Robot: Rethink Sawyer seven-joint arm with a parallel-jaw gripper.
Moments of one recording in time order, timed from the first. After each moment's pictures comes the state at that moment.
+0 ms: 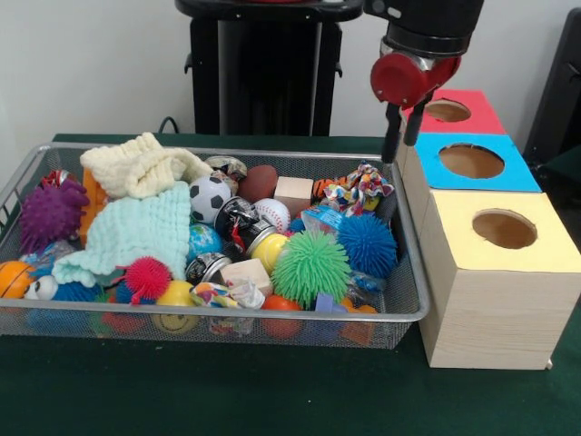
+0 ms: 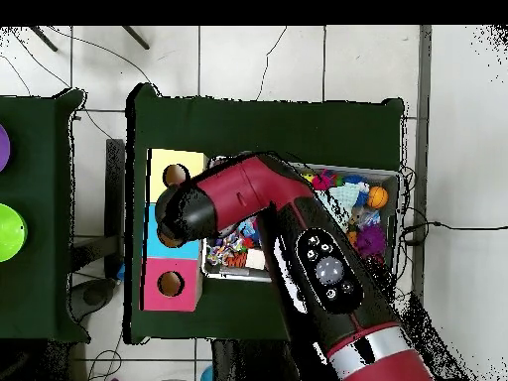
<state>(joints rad) -0.44 -0.77 0.62 1.63 -0.63 0.91 1.26</state>
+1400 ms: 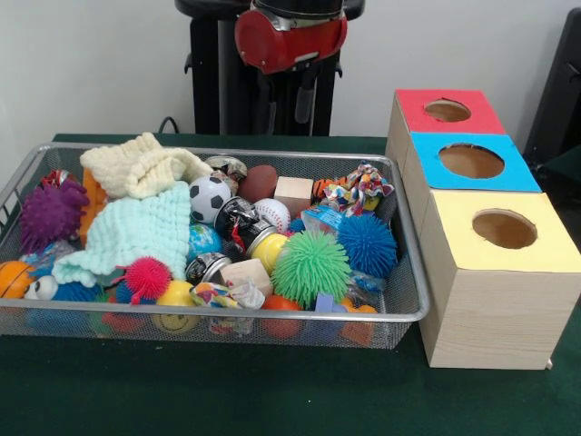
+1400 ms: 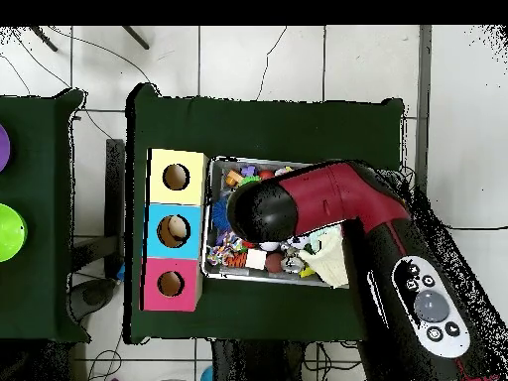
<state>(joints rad) -0.64 -0.86 0.67 1.68 -0.63 0.94 1.24</state>
